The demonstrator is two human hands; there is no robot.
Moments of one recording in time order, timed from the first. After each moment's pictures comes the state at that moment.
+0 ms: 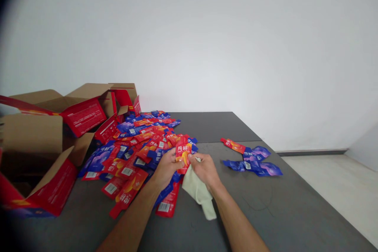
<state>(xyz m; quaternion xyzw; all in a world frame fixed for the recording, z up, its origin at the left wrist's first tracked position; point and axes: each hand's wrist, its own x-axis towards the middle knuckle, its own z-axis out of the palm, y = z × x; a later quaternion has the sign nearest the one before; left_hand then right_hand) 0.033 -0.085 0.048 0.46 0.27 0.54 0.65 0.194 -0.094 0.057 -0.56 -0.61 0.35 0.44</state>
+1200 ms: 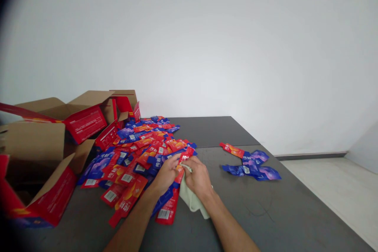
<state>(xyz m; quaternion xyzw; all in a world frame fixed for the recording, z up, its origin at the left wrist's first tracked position) 0.031 -0.081 0.046 0.51 0.27 0.52 0.63 0.182 -0.098 0.050 -0.46 -0.75 0.12 0.45</state>
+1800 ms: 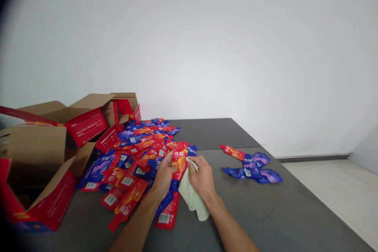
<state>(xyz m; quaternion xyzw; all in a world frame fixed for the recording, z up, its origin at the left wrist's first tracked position) 0.030 -0.075 0.042 0.44 0.35 0.61 0.55 0.182 -0.097 0.054 -0.51 -0.68 0.13 0.52</state>
